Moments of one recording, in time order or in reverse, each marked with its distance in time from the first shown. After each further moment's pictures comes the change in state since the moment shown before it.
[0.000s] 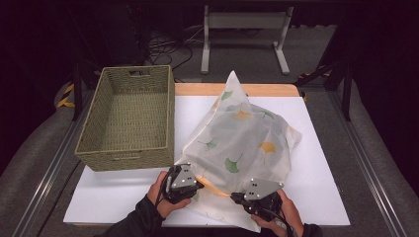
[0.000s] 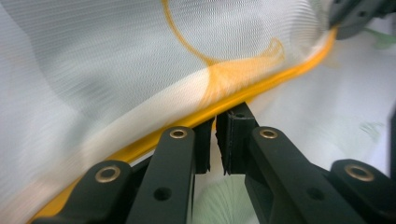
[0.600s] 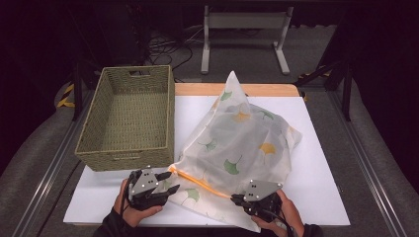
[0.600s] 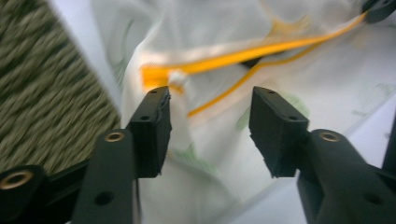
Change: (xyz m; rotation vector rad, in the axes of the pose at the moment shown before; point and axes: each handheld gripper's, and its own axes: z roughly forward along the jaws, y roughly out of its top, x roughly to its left) left arm 0.014 -0.050 -0.063 -0.053 0.162 -0.148; right arm 0.000 -0.002 0.001 0.019 0.019 -0.014
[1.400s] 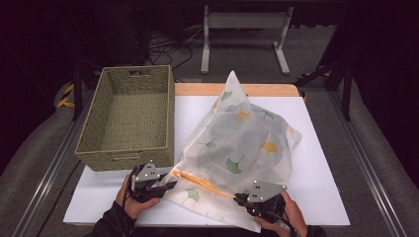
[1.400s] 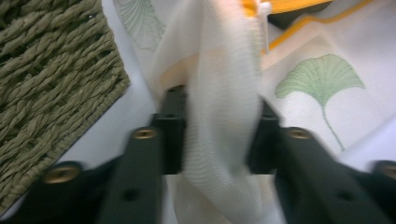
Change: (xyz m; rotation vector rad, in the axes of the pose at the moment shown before) left arm 0.025 -0.010 0.023 0.098 -0.084 -0.058; right arm -0.001 -0.006 -0.006 -0.014 -0.031 -0.003
